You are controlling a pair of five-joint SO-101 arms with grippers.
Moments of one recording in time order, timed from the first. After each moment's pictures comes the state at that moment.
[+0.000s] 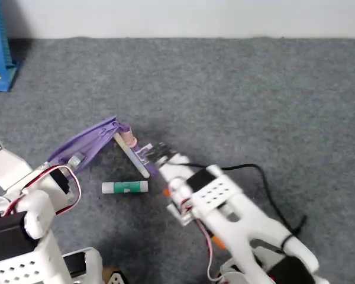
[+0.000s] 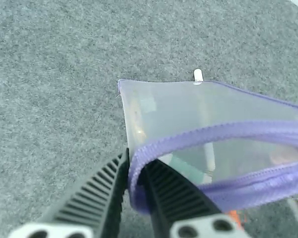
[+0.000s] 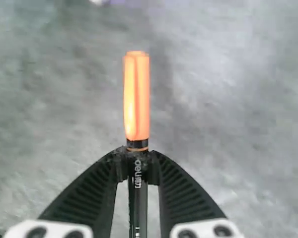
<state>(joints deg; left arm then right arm) -21.1 -58.6 26.5 99.5 26.4 -35.3 -23.2 49.2 66.8 6.5</state>
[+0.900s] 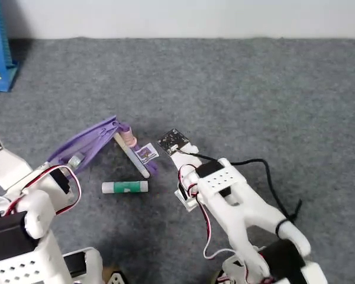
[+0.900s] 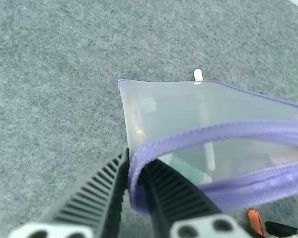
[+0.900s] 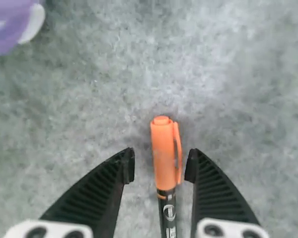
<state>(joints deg) -21.1 -58.6 26.5 99.5 26.4 -29.6 -12.0 49.2 52.1 10.1</state>
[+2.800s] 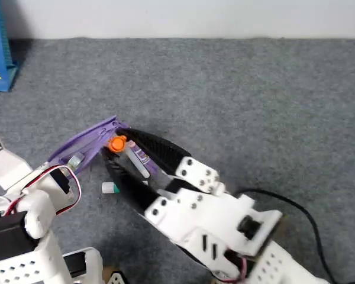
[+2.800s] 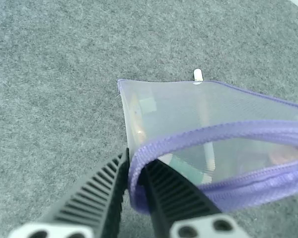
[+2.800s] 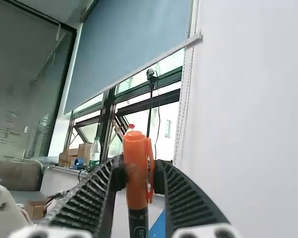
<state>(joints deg) -21.1 -58.6 26.5 99.5 26.4 -57.8 -67.4 59.0 -19.5 3.2</state>
